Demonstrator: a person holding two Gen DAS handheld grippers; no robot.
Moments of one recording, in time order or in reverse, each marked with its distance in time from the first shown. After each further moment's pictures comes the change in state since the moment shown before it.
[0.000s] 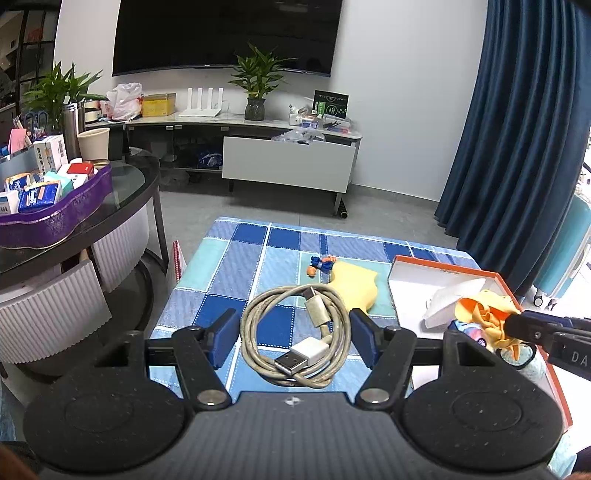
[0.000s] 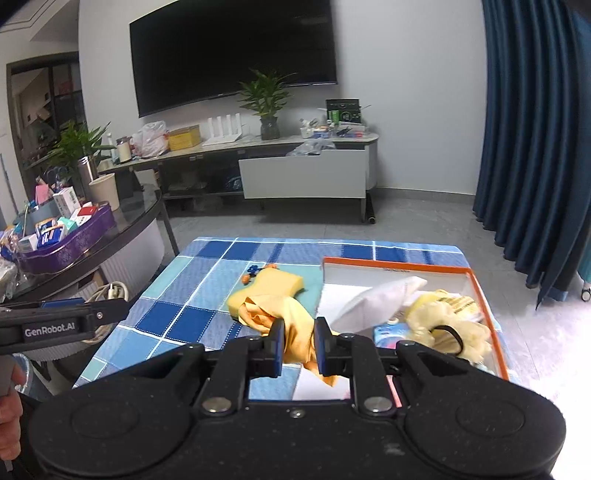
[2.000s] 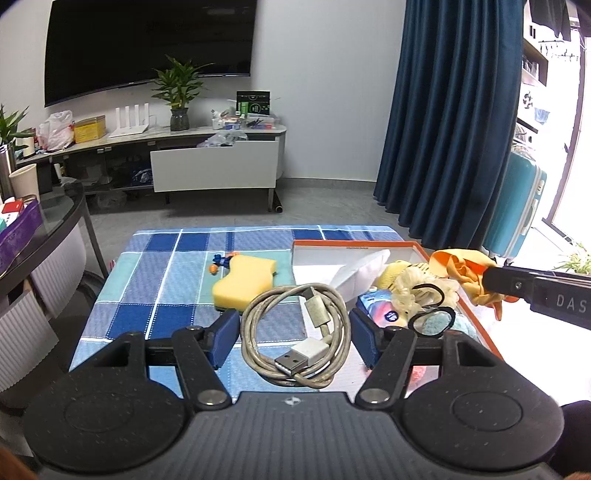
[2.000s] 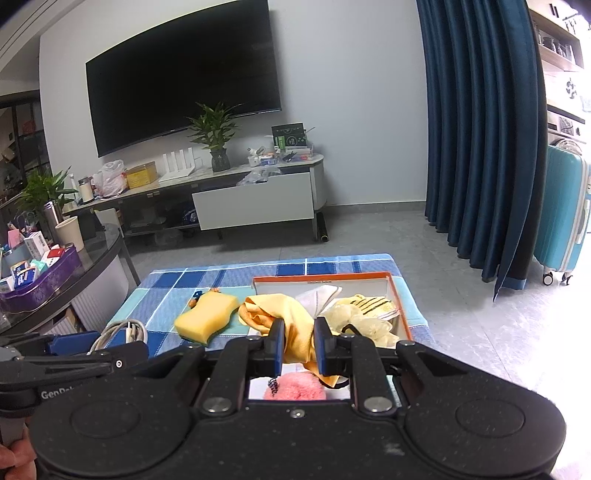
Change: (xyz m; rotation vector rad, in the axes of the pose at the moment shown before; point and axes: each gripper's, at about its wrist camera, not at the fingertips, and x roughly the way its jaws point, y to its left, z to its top) left arm -0.015 -0.079 -0.019 0.158 0.001 -0.155; right arm -0.055 -0.060 -0.009 0.105 -0.082 -0.106
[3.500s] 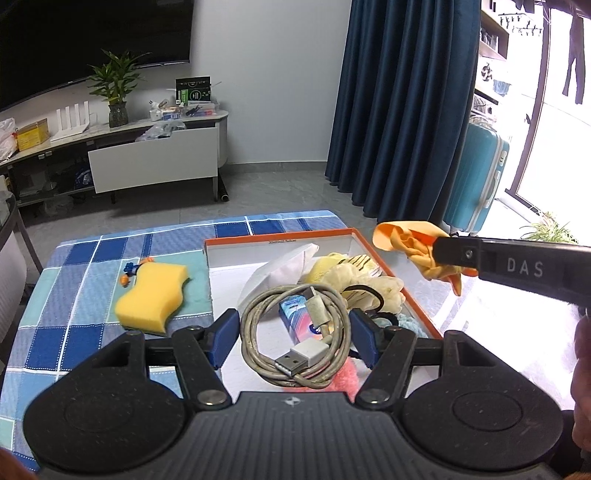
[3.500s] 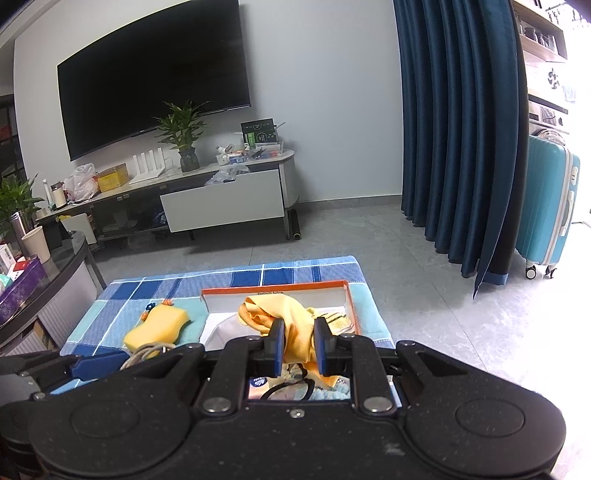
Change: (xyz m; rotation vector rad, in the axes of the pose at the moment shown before) left arm 0.051 -0.062 0.012 0.079 0.056 -0.126; right arm 0.038 -0.046 0.018 0.032 0.017 -0.064
